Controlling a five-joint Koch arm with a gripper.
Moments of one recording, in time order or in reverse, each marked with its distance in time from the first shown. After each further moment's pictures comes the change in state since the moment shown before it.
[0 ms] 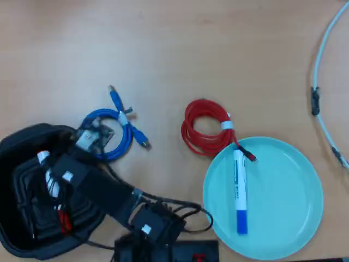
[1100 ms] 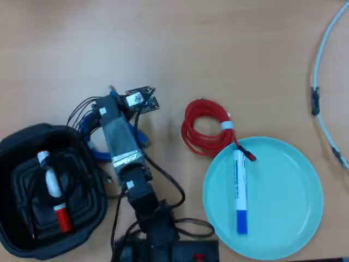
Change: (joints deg) arm 30.0 -24.0 -4.9 -9.0 23.6
